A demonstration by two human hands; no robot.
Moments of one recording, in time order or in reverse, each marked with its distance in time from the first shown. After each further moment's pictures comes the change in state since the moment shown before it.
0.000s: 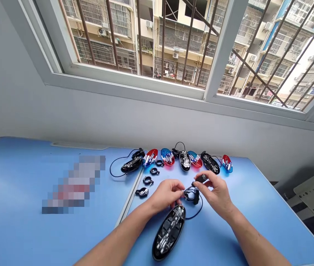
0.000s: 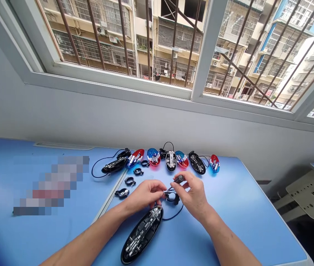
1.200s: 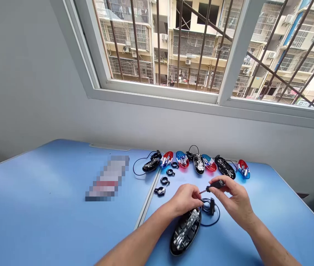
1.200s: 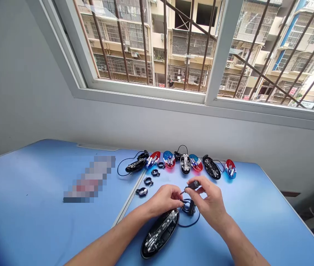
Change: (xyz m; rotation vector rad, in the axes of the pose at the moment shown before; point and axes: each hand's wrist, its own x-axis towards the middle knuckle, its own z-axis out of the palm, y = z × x) left_hand -0.004 0.006 0.010 0.332 0.055 0.015; right_hand -0.003 -0.011 -0.007 -0.015 -0.024 -0.088
